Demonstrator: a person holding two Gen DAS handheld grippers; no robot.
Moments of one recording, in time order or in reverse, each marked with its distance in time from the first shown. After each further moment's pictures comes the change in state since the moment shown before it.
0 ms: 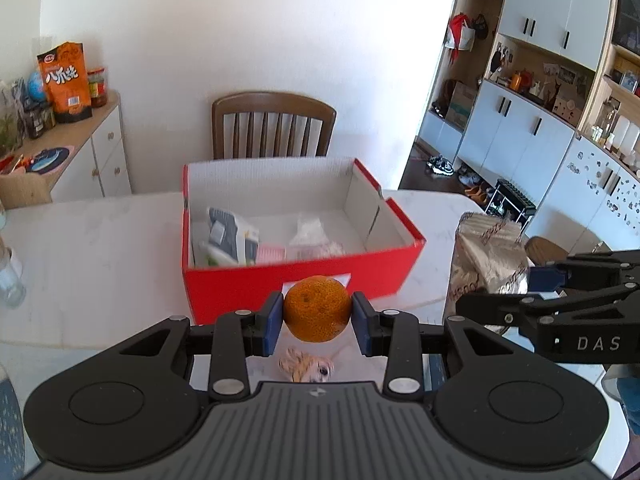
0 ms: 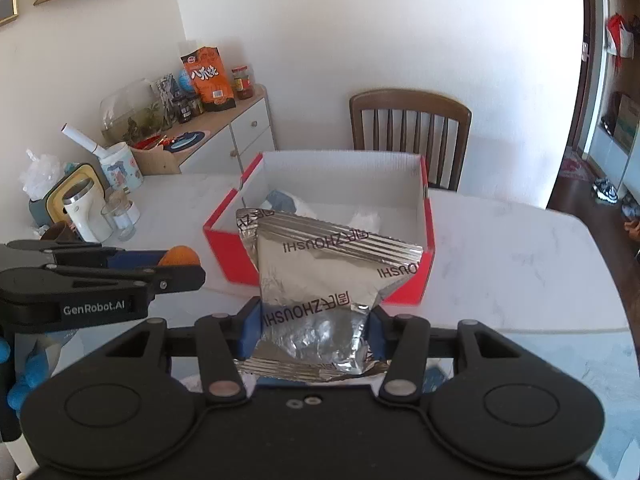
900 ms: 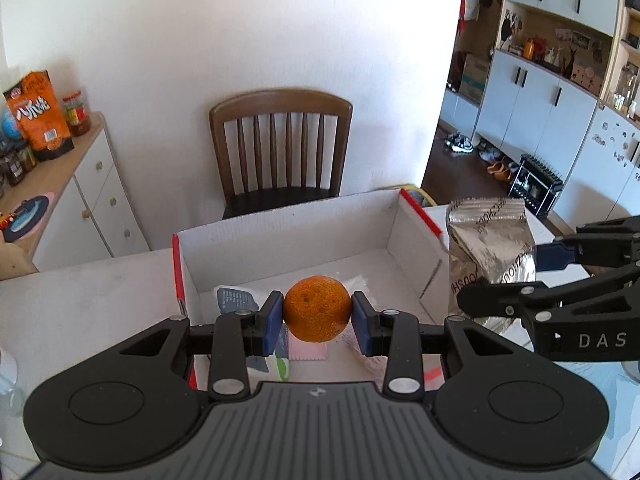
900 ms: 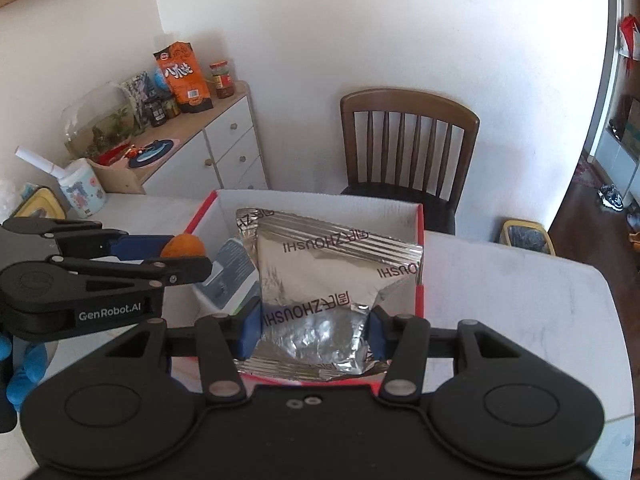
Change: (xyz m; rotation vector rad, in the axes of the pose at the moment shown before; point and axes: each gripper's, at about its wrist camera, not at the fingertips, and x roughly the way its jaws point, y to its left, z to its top) left arm 0.120 0.026 0.095 0.099 0.071 0.054; right arm 0.101 -0.044 0.093 -0.016 0.051 -0.013
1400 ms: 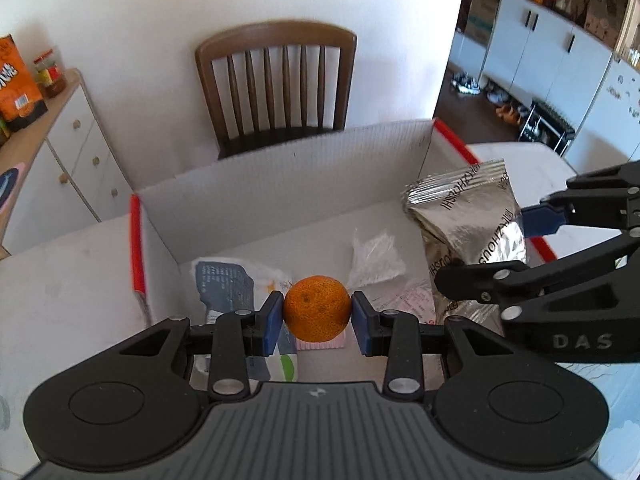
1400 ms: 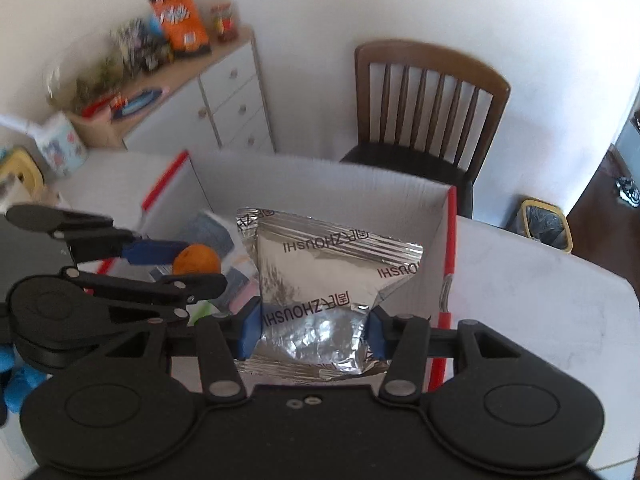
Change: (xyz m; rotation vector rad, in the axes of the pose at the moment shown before) left arm 0.090 0.009 -0.001 0.035 0.193 0.003; right arm 0.090 -0.011 0.022 -0.075 0.171 0.009
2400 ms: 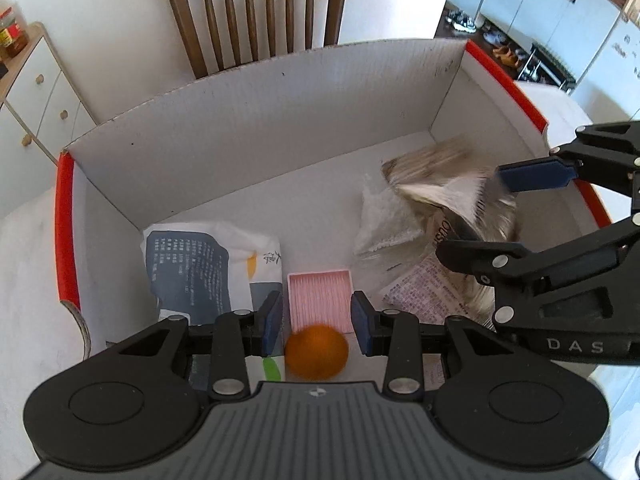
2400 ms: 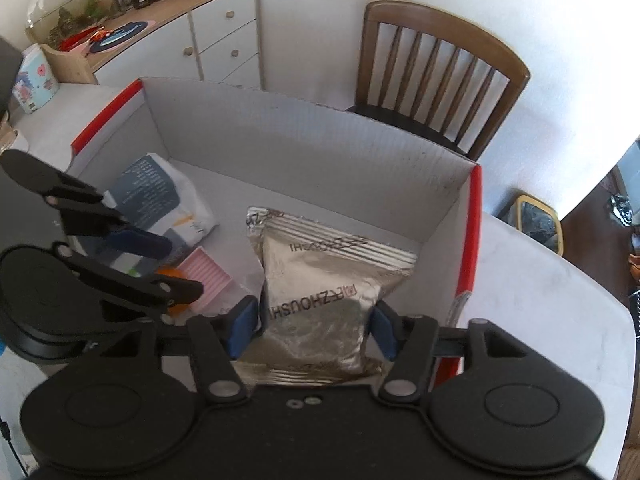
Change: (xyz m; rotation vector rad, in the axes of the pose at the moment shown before) left arm 0.066 0.010 0.006 0.018 0.201 -0.044; right arm 0.065 -0.011 0.003 -0.101 0.113 -0.061
